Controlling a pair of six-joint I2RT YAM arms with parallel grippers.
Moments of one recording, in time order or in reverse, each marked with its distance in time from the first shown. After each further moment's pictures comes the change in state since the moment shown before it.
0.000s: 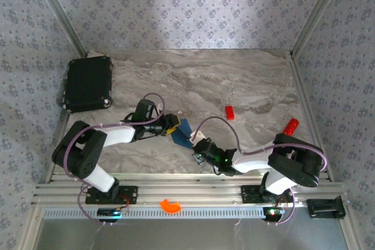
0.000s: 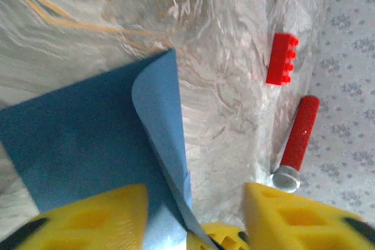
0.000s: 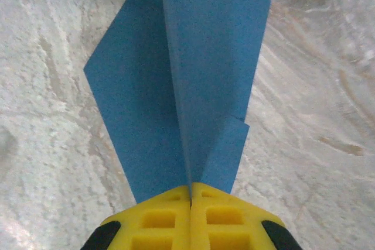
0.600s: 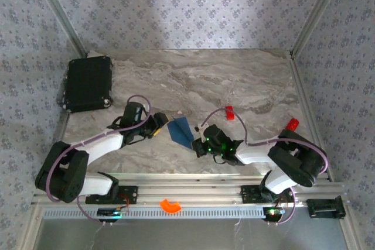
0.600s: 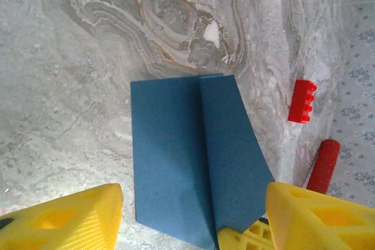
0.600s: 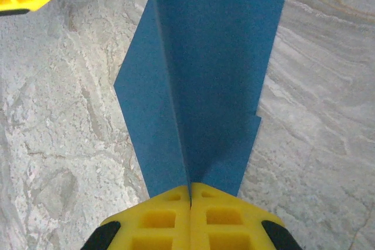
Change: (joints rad) left arm 0.064 -0.222 -0.079 -0.180 -0.149 0.034; right arm -0.200 0.008 0.003 0.055 -0.403 0.212
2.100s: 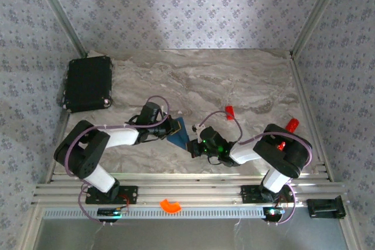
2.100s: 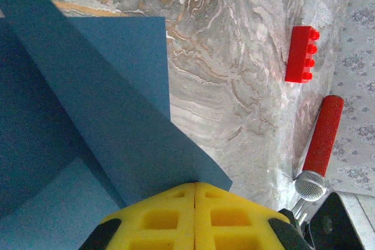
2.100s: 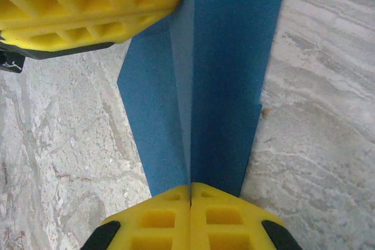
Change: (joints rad) left arm -0.151 0.256 0.073 0.212 0.055 -0.021; right arm 0.028 0.136 0.004 0.181 -0.038 0.161
